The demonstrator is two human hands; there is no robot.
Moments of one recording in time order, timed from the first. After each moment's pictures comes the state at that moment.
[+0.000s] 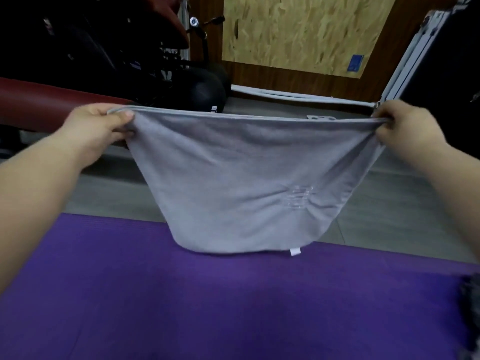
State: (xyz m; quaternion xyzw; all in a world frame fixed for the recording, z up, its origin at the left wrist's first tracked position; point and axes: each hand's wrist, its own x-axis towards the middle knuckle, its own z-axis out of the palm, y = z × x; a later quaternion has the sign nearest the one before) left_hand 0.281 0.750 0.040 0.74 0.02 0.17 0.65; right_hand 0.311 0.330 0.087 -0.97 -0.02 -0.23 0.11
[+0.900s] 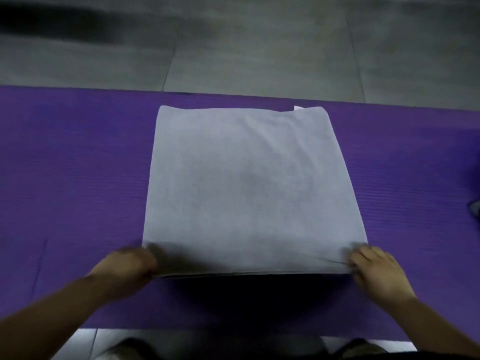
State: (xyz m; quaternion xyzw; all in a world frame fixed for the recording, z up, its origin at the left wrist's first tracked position) left_hand 0.055 0.685 -0.312 0.94 -0.29 -0.15 0.10; right_hand 0.051 0.222 -0.335 -0.98 -0.18 0.02 0.00
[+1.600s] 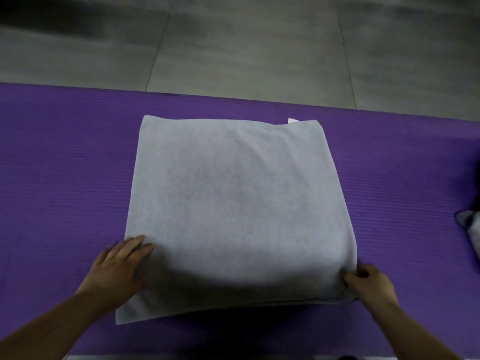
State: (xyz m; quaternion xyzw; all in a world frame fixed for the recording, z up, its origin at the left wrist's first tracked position) left_hand 0.073 0.658 -0.324 0.96 -0.07 -0.28 0.02; right_hand 0.066 0.236 -0.325 -0.85 0.37 0.21 0.30
